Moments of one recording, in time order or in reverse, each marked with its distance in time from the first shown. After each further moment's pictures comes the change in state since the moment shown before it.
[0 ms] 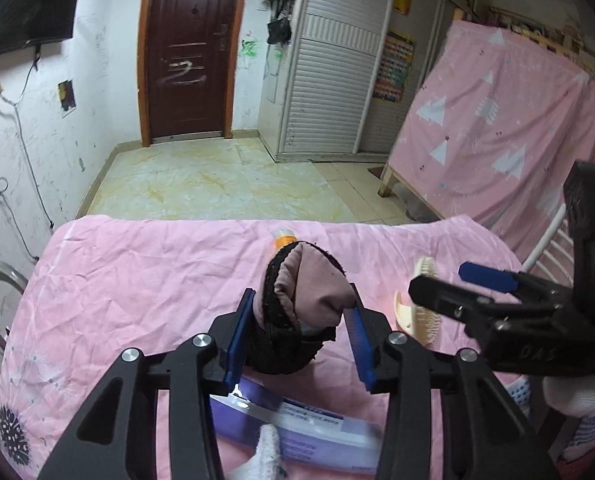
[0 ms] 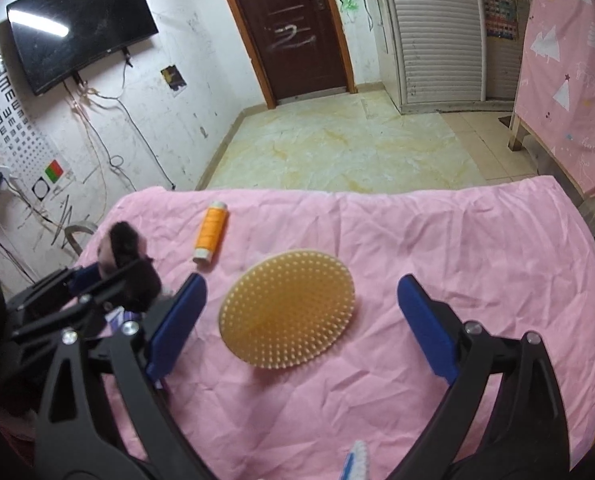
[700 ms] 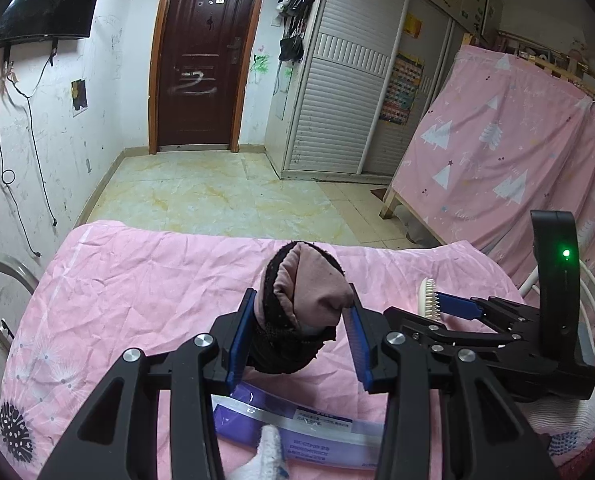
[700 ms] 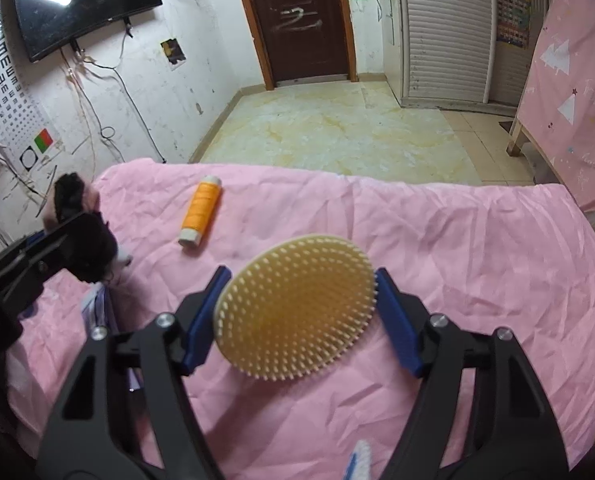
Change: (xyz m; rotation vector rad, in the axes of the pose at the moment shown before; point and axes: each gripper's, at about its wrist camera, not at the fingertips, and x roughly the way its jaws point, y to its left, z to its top) left arm -0.017 0.010 0.000 -0.046 -0.069 -0.003; right arm 0.023 0.013 0.002 -0.067 0.051 -0.047
